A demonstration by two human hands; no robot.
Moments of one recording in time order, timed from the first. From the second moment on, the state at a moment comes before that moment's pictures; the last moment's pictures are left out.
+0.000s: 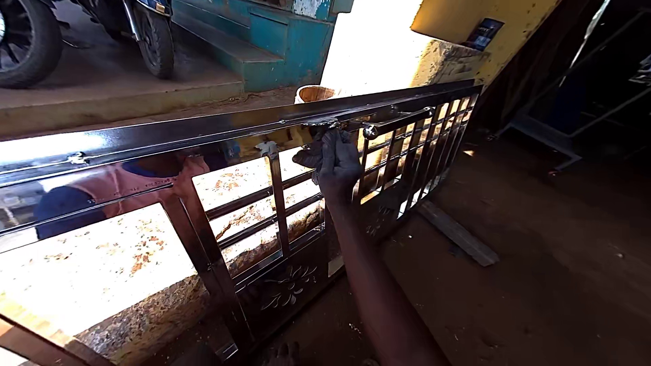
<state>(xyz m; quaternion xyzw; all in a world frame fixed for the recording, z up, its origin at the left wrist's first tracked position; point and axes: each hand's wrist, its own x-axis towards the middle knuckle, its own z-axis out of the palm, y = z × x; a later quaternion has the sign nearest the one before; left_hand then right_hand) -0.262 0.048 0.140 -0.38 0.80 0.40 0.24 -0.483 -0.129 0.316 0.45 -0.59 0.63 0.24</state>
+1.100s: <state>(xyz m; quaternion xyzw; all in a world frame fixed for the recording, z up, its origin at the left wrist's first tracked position) -0.268 0.043 0.145 -0.38 0.80 0.41 0.22 -0.481 -0.080 0.196 0.42 -0.68 0.56 0.24</state>
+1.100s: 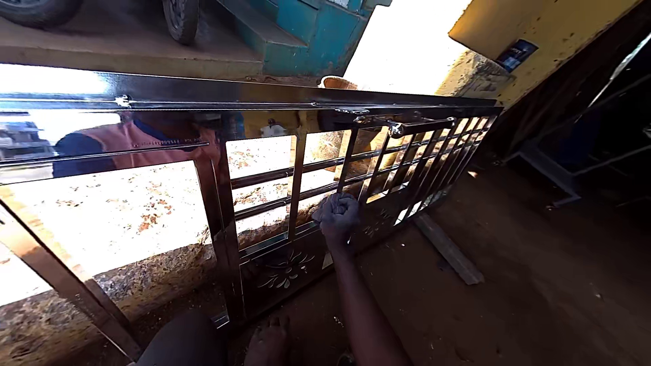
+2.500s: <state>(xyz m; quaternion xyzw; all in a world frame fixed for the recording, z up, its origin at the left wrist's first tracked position) -0.267 0.035 0.136 -0.41 0.79 0.41 0.19 -0.366 -0.114 0.298 0.48 -0.58 0.61 0.23</state>
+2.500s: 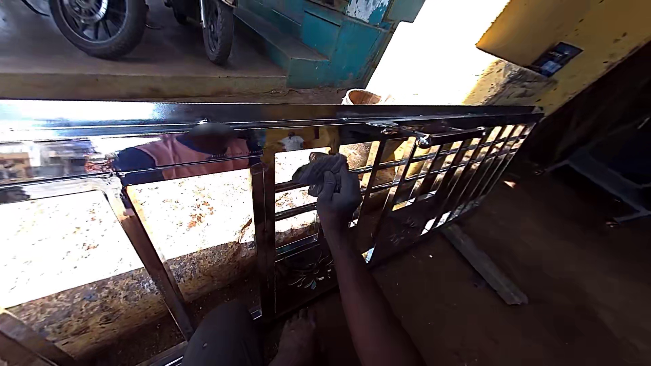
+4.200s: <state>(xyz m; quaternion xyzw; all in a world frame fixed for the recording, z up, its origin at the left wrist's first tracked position) -0.267 0.045 0.136 -0.37 0.80 0.43 0.21 -0.354 -0.053 0.269 0.69 -0.69 0.20 0.08</state>
